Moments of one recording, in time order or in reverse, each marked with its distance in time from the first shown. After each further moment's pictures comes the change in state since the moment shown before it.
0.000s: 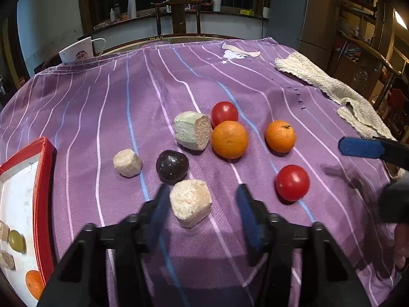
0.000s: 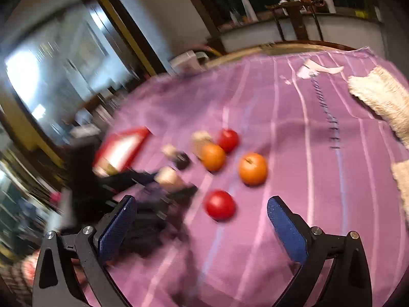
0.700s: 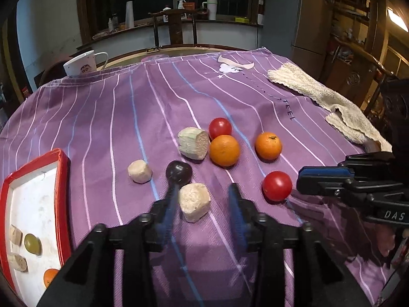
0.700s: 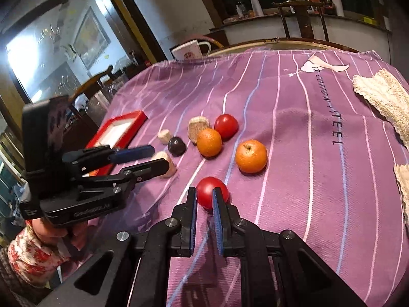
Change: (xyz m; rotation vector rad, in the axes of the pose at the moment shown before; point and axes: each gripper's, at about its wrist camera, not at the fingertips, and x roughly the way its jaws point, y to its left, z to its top) left arm -0.029 -0.002 0.005 0.032 -0.042 0.013; right arm 0.007 -0.001 -0.008 -0.057 0.027 0.018
